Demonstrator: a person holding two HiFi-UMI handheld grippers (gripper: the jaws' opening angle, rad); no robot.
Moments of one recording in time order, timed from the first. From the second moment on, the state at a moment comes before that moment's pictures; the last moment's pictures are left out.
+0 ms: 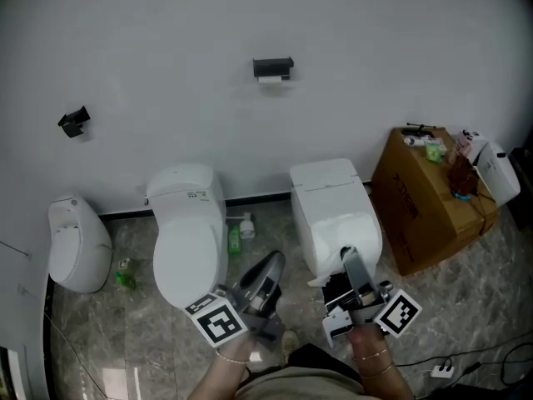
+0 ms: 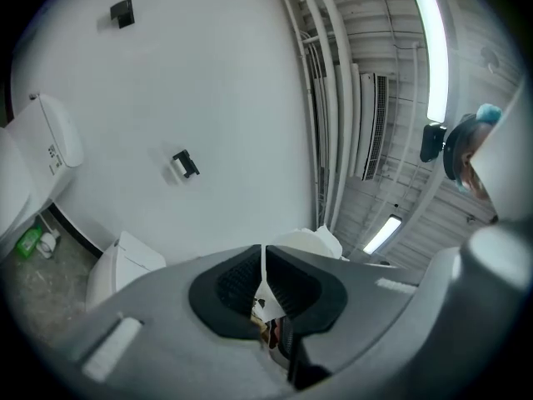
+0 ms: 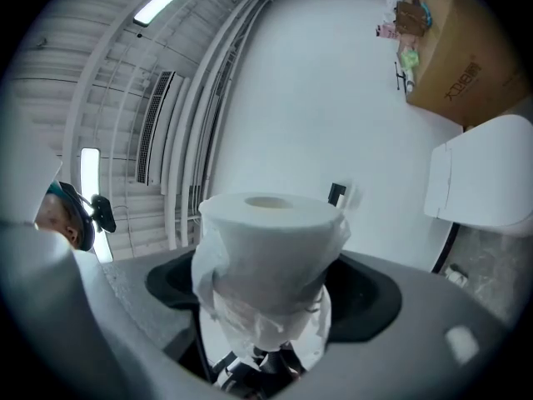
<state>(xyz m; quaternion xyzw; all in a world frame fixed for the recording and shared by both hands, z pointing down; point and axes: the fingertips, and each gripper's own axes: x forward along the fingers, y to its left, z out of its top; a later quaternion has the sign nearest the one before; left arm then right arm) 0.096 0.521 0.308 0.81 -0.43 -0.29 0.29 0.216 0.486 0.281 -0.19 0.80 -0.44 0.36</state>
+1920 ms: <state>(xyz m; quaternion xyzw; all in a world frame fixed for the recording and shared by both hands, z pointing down) -0.078 0.089 0.297 0.85 -0.36 -0.27 0.28 0.016 0.079 0.281 -0.25 0.81 -0.40 0.36</state>
